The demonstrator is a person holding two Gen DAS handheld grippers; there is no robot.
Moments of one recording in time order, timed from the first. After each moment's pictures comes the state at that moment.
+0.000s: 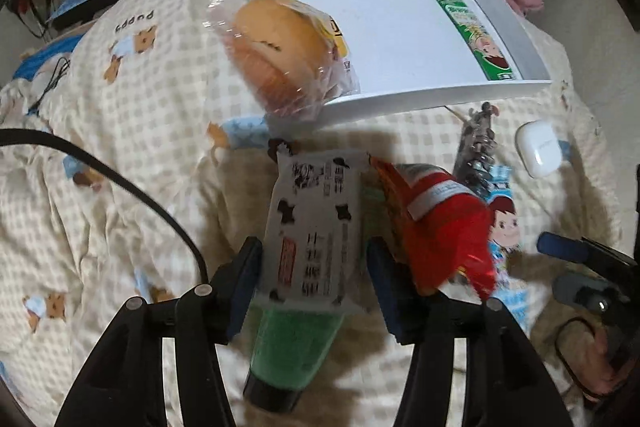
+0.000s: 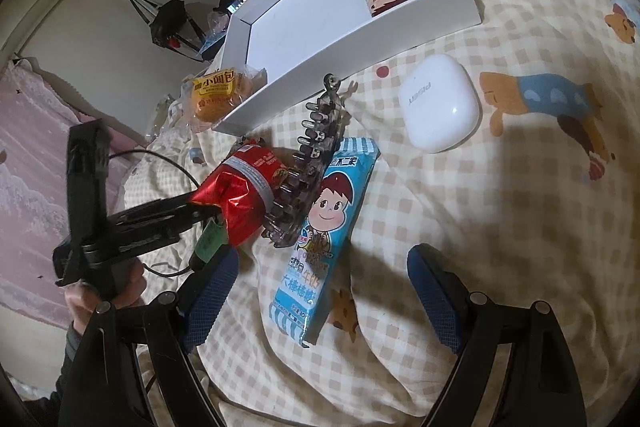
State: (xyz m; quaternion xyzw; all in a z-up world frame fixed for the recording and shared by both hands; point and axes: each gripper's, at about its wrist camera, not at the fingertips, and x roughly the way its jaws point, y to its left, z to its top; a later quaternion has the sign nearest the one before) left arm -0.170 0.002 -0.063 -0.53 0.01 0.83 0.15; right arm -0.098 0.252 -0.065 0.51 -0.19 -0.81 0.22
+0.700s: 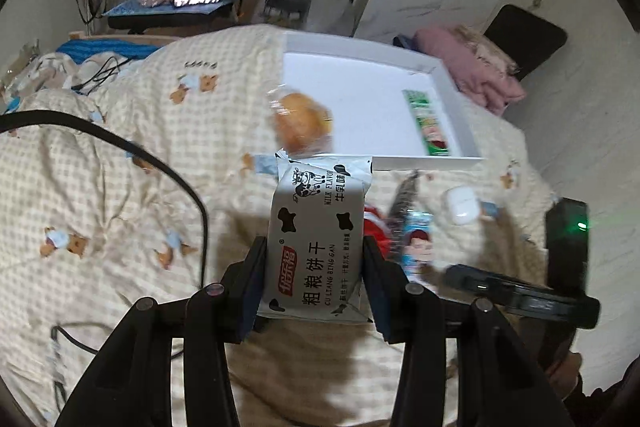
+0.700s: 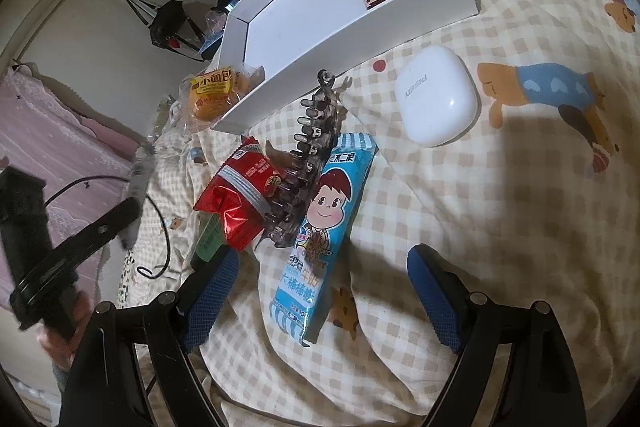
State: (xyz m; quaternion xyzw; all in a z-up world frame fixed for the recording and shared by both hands) left arm -0.083 -0.024 0.017 -0.43 -0.10 0.89 0.12; right arm -0.099 0.251 -0.066 0.51 -0.19 -0.81 0.23
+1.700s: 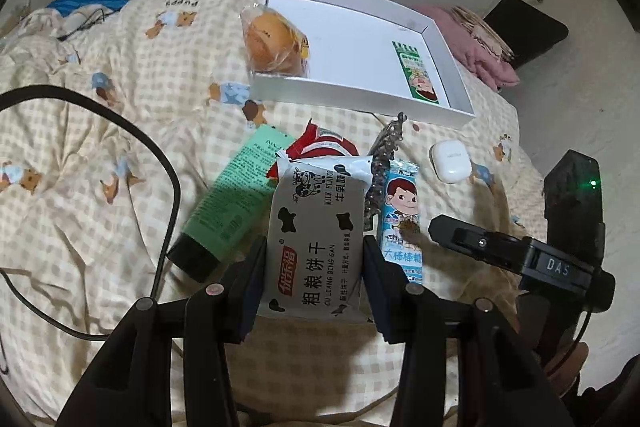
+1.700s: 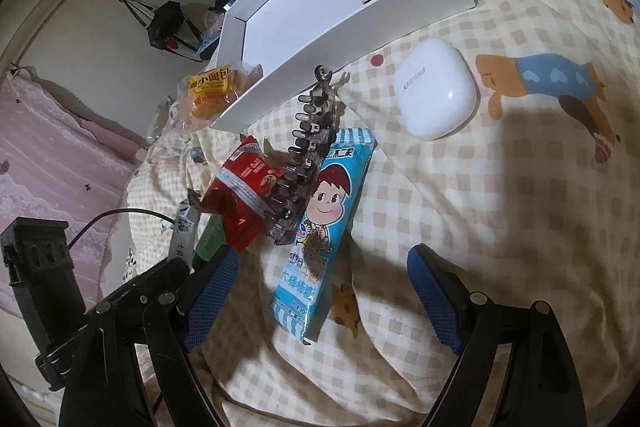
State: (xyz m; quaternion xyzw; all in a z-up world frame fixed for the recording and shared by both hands) left arm -0.072 -0.002 -0.034 -0.47 -0.15 0.85 0.15; right arm -0.098 0.250 -0.070 0.52 -0.19 -0.80 0.23
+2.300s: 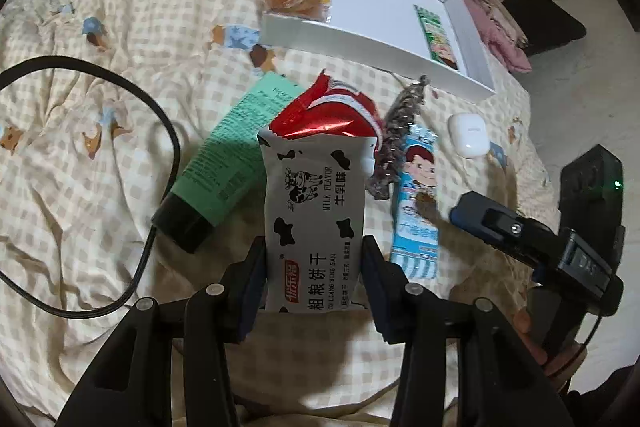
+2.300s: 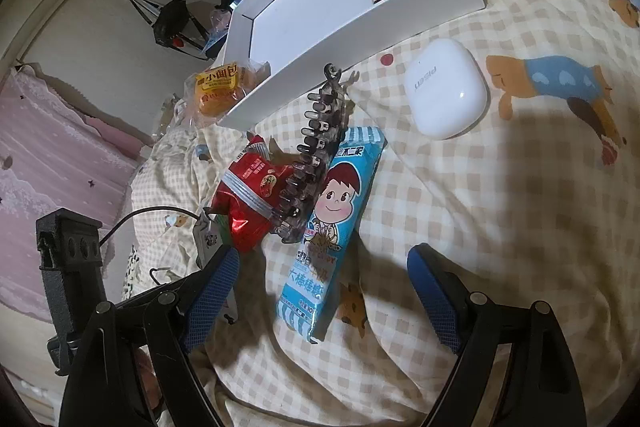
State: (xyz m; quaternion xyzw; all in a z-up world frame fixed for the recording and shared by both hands) left arm -0.080 -0.001 -0.058 -0.53 -0.17 0.82 0.15; right arm -0.099 0.247 -0.069 0.52 -0.19 -0.80 0.25
